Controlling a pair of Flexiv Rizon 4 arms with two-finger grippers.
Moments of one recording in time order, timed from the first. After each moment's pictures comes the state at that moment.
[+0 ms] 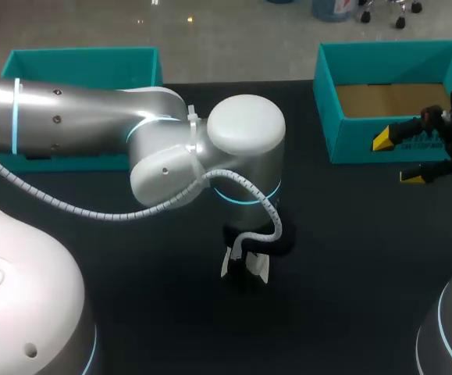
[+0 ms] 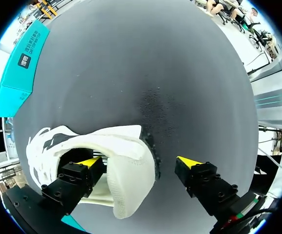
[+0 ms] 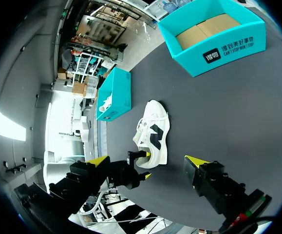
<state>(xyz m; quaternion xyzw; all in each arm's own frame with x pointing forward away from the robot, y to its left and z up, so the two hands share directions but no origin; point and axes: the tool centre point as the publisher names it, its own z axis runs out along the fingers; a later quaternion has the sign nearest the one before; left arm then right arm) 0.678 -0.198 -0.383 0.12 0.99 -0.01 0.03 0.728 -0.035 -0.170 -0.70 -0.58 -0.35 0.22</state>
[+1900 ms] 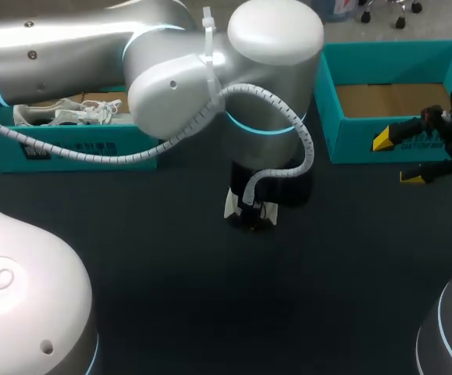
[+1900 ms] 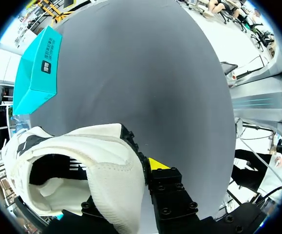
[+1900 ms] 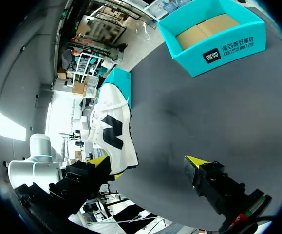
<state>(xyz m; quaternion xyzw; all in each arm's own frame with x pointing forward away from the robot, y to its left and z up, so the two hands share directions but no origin) 0.681 -0.200 -0.244 0.11 0.99 0.02 0.04 0.728 -0.035 -0.170 -0.70 -0.58 -0.35 0.22</state>
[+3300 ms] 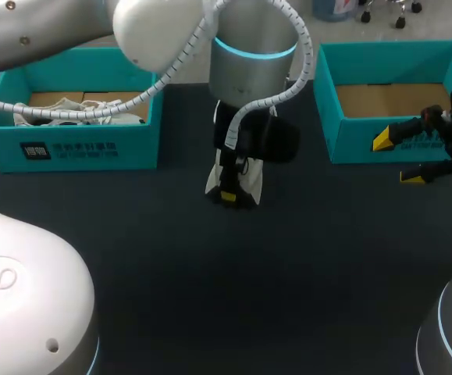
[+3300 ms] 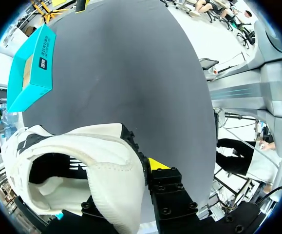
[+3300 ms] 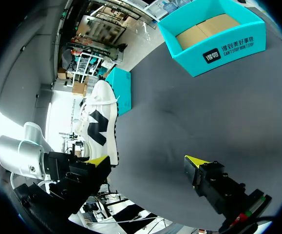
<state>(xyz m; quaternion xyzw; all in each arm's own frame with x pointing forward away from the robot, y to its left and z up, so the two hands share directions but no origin) 0.694 -0.169 -0.187 0.13 0.99 0.05 -0.04 0.728 -0.035 -0.170 -0.70 -0.58 -0.35 0.22</state>
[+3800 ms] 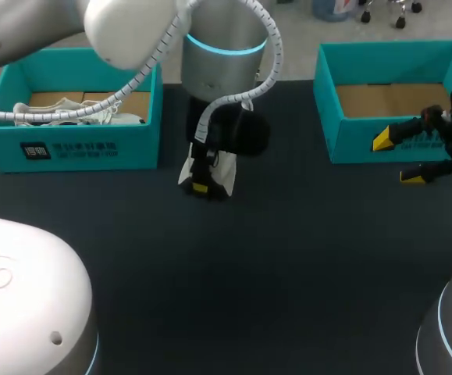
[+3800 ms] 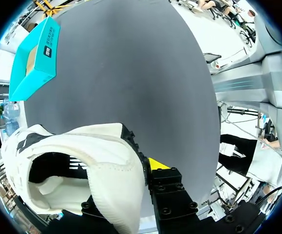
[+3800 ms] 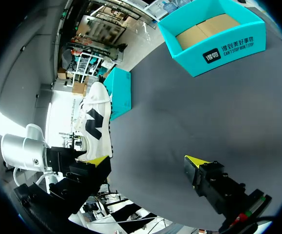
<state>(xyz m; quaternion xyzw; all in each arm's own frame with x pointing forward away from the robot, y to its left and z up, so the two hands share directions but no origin) 0.714 -0.120 -0.187 0.13 0.99 0.07 -0.03 0.728 -0.035 -0.170 -0.70 -0.58 -0.35 0.22</state>
